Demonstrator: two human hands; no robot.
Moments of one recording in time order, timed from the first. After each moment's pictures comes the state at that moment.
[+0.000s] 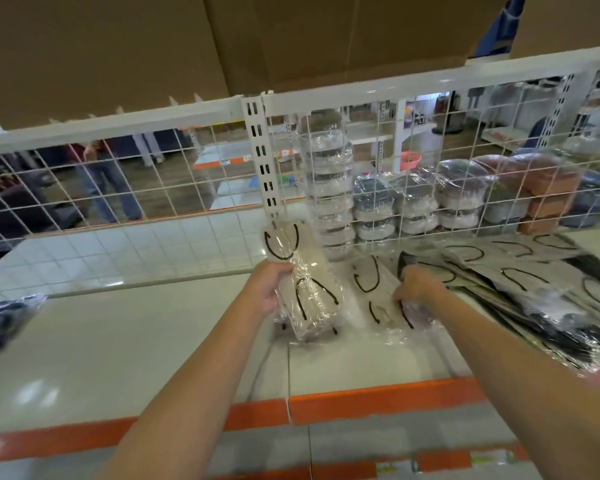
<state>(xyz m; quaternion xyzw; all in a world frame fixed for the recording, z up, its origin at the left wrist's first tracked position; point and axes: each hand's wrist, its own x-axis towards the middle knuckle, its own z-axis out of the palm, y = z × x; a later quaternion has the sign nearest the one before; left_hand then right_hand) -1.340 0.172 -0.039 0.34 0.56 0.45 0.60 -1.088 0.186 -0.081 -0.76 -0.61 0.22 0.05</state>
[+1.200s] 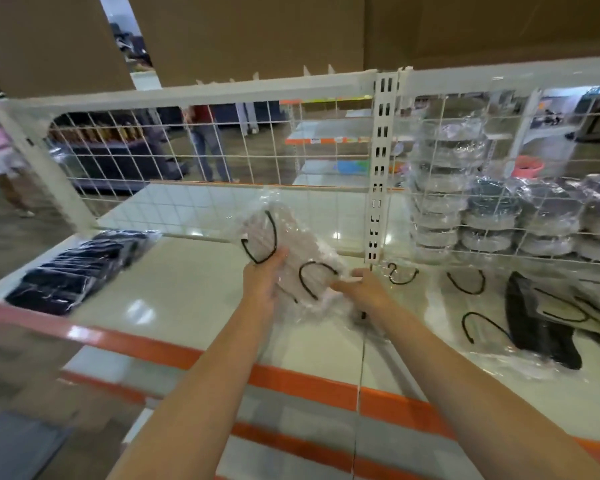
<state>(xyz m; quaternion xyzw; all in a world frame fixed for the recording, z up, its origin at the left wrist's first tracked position) -1.462 0.122 -0.056 0.17 0.53 0.70 0.46 -1.300 0.167 -0.089 -0.54 -0.54 0.57 0.30</state>
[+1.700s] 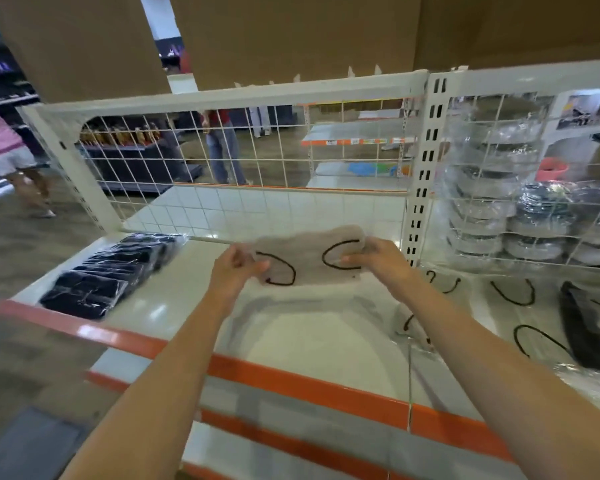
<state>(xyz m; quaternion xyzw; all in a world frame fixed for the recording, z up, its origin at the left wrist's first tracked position) -1.587 0.102 -0.048 0.40 0.63 0.59 0.31 -1.347 0.190 -0.039 -0.42 -0.63 0.55 0.37</state>
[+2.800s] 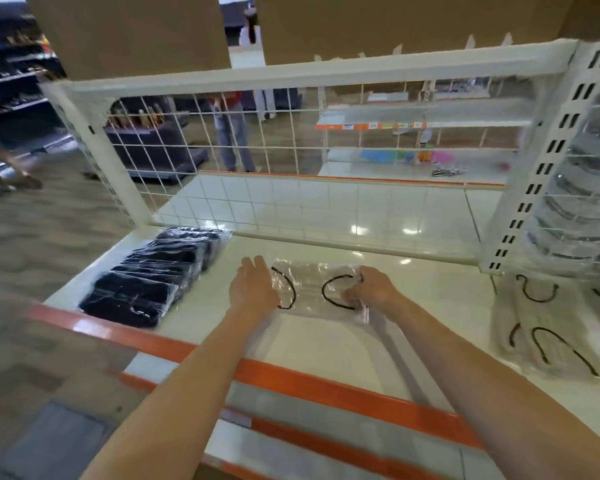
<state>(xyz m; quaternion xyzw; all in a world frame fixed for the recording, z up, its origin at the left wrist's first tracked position) -1.710 0.115 -0.085 0.52 0.85 0.09 0.05 -1.512 0.195 -0.106 -0.56 -0.70 0.41 0.14</state>
